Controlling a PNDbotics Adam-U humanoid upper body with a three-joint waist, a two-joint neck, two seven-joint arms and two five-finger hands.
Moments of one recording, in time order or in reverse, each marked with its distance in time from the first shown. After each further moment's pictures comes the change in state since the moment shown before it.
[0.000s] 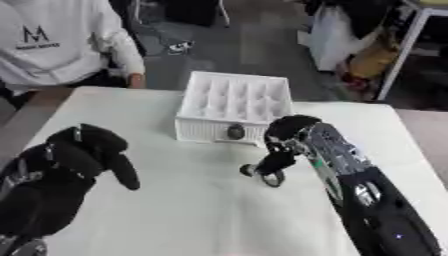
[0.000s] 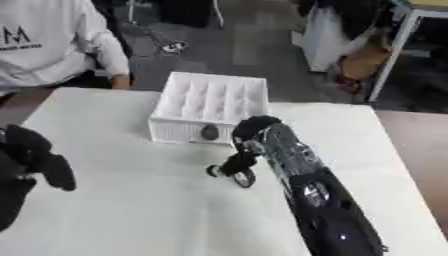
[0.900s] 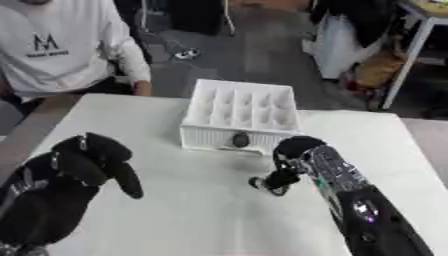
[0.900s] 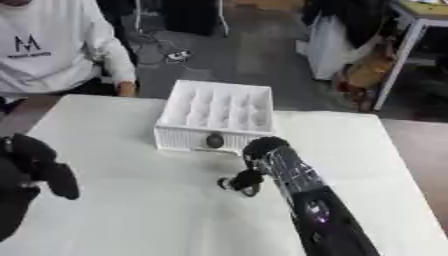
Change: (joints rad) left arm -0.001 0.000 0.000 0.000 0.000 0.000 0.000; right arm 0.013 0.019 -0.065 0.161 0.037 0.053 -0.152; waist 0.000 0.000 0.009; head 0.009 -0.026
